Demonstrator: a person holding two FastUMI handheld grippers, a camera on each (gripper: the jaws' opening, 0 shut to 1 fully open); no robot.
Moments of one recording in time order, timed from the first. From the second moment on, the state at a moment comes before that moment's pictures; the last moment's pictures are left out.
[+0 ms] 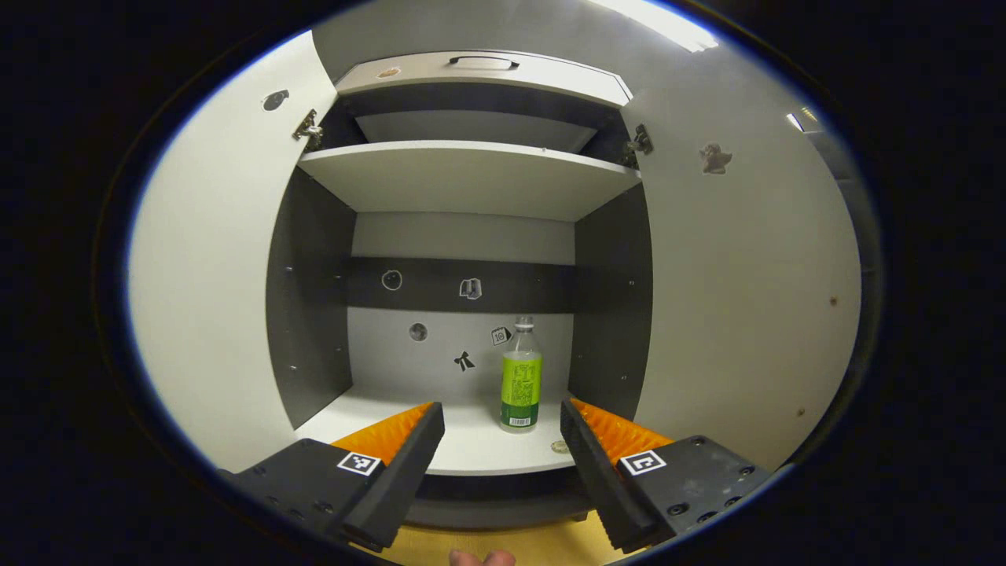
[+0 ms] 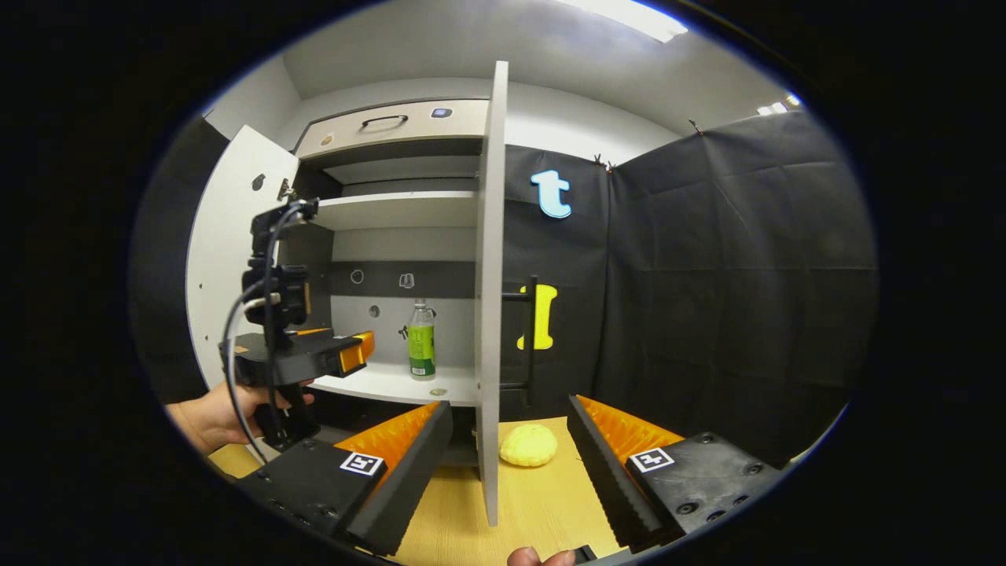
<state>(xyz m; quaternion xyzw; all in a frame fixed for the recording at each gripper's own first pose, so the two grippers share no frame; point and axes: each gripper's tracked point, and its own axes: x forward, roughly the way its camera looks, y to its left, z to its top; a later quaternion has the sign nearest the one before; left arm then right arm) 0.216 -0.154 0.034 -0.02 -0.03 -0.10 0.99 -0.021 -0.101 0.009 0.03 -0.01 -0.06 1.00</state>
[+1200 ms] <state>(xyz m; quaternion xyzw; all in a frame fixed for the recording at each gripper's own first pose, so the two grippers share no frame) 0.440 -0.216 -0.021 0.00 0.03 -0.09 1.00 -0.002 -0.165 -0.008 0.01 0.00 -0.11 0.99</state>
